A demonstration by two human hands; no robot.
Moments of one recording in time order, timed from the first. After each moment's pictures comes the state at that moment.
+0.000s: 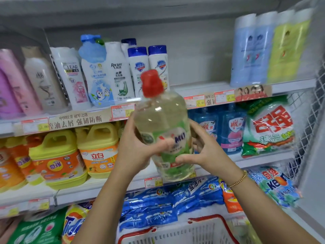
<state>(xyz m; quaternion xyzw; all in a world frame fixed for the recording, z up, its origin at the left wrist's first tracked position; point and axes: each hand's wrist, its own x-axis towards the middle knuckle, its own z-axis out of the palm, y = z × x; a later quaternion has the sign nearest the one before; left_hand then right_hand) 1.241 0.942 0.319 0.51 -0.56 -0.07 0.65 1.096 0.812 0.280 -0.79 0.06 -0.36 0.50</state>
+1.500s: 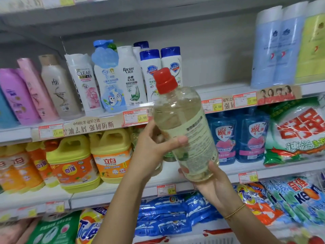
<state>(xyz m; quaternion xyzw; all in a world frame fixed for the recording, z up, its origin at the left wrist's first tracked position) 1.252 0.921 0.323 0.48 -0.53 -0.21 0.66 1.139 0.805 0.210 -0.34 -0.06 -0.34 0.88</state>
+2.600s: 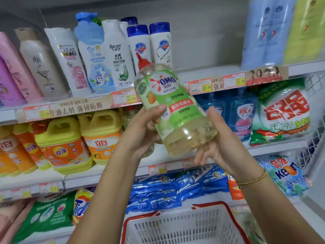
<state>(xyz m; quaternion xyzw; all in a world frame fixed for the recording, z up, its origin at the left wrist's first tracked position) 1.245 0.917 0.322 0.43 -0.41 -0.41 0.70 1.076 0.834 0.291 -0.61 0.08 -0.30 0.73</state>
